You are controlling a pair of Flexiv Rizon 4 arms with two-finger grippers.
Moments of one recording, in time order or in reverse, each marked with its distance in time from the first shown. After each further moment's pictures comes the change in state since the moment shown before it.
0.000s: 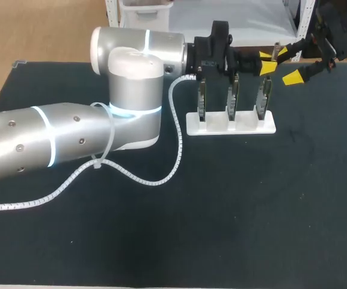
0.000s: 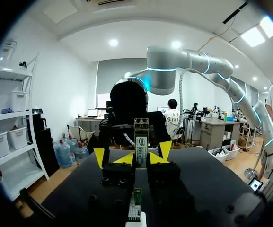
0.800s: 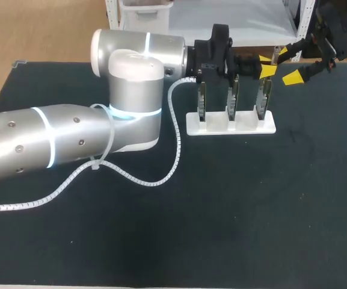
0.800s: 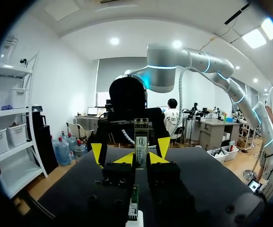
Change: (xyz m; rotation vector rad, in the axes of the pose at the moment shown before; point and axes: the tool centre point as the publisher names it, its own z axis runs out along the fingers) left arm 0.006 -0.004 0.002 0.007 0.005 -0.018; right arm 0.000 0.000 0.000 0.000 0.000 0.000
